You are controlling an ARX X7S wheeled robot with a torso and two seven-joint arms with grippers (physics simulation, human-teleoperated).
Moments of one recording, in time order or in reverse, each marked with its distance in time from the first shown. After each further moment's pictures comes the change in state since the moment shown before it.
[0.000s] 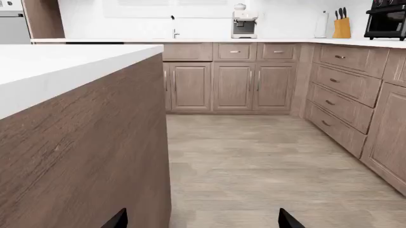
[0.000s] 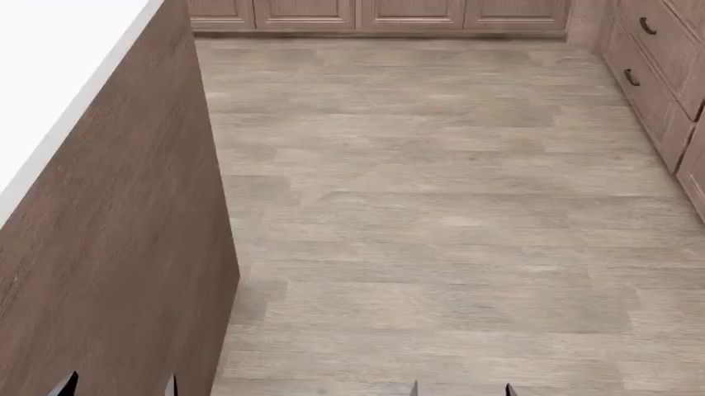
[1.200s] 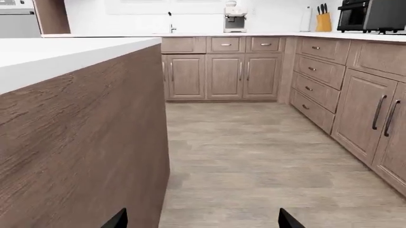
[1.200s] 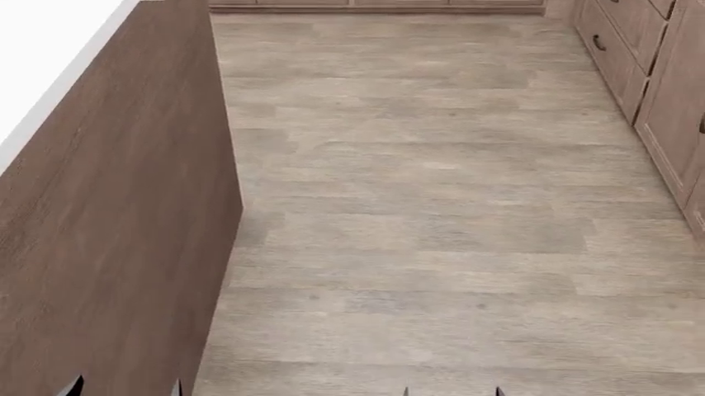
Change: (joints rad) left arm -0.002 -0.096 0.123 0.000 -0.090 -0.013 -0.115; right arm 0.006 0.098 -0.127 -0.005 0.069 0.032 0.099
